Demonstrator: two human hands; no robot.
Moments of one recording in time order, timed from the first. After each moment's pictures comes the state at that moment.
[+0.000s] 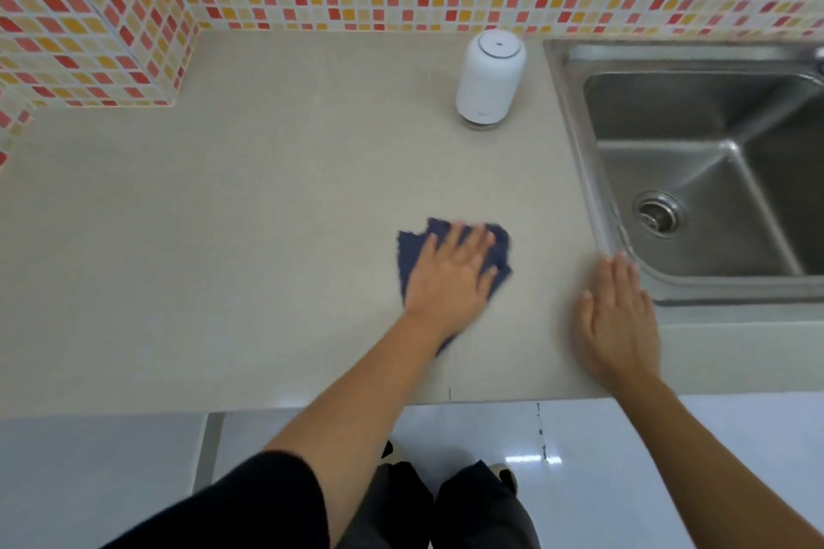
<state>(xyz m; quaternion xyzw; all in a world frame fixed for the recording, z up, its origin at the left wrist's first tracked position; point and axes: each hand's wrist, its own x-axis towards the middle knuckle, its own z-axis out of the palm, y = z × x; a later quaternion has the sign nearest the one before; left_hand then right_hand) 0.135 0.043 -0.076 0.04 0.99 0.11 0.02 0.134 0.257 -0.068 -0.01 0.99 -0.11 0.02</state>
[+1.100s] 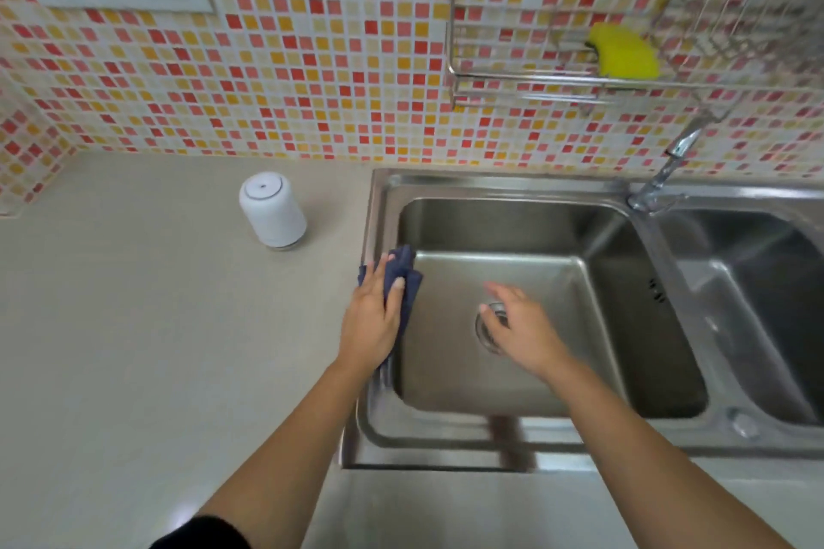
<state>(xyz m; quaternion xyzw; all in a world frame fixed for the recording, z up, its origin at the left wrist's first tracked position) -0.030 0.256 -0.013 -0.15 0.90 0.40 -0.10 -0.095 0.458 0.000 -0.18 0.93 -0.31 0.12</state>
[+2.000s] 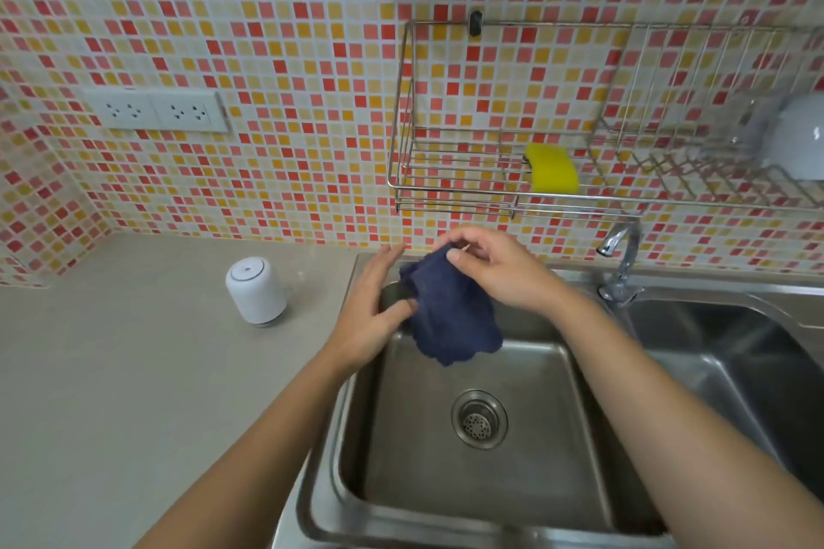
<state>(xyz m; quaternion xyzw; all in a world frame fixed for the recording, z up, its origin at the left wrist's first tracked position) -0.088 0.300 0.106 -0.03 0.84 0.52 -0.14 -0.177 0.471 0.188 -0.38 0.80 -0.45 0.16</state>
